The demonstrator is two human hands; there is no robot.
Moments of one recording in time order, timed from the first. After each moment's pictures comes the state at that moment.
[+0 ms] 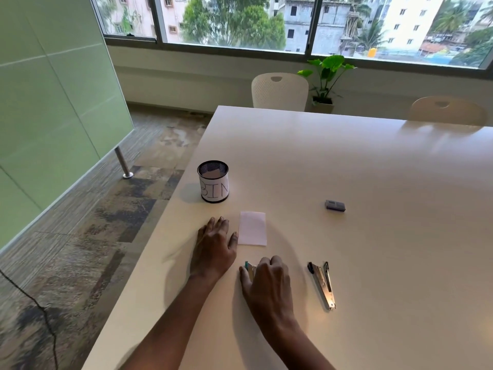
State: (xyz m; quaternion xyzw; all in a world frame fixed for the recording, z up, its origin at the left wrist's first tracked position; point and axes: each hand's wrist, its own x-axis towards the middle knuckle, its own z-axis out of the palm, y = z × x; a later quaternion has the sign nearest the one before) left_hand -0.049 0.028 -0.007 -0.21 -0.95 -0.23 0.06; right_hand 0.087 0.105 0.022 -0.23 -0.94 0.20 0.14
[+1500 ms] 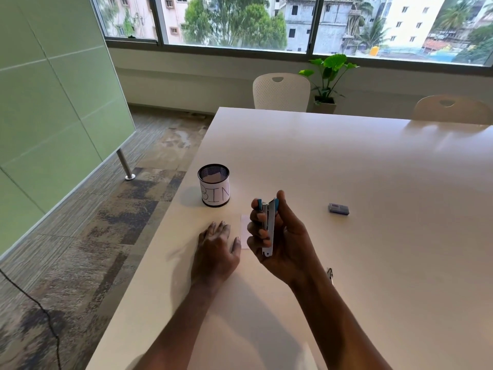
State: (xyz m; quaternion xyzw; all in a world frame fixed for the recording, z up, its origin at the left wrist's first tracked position) left_hand -0.047 0.029 0.000 -0.19 -0.96 -0.21 0.05; right_hand 0.041 0.158 0.105 0.03 -0.24 0.97 -0.10
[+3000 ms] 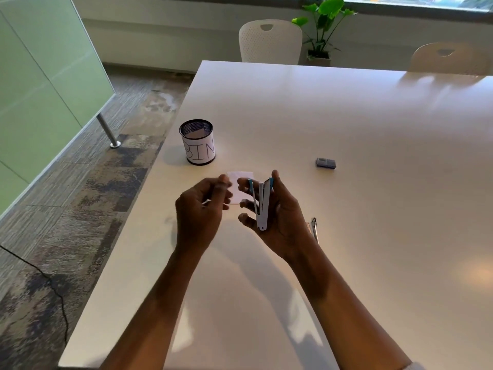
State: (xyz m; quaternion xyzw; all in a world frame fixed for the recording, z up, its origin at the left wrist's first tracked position) left_hand 0.016 0.021 0.068 -0.18 -0.77 -0.61 0.09; right_hand 0.076 0.161 0.069 -0.13 -0.40 0.91 -0.01
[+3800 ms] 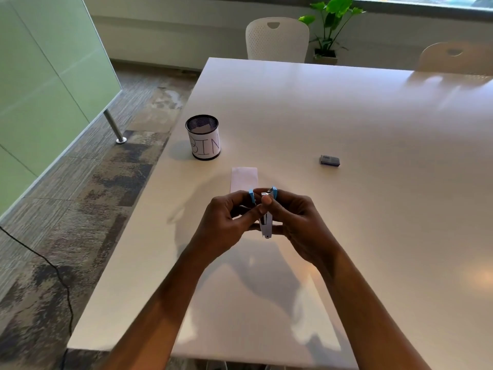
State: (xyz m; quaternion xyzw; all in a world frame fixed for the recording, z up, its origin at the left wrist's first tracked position) left_hand 0.050 0.021 0.080 -0.27 -0.69 -0.64 -0.20; right_hand 0.121 0.177 0.082 -0.06 -0.63 0.77 0.03
